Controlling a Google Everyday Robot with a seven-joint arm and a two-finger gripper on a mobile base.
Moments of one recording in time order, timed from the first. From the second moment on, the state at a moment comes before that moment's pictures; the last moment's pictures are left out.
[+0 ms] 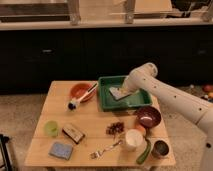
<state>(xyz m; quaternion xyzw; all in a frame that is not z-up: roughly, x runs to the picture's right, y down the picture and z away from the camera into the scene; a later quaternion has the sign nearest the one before) 0.132 0.015 0.870 -0.15 -0.11 0.06 0.98</state>
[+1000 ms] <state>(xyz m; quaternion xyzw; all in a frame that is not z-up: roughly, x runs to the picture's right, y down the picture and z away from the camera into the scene) 0.126 0.018 0.881 -0.17 -0.17 0.04 0.97</state>
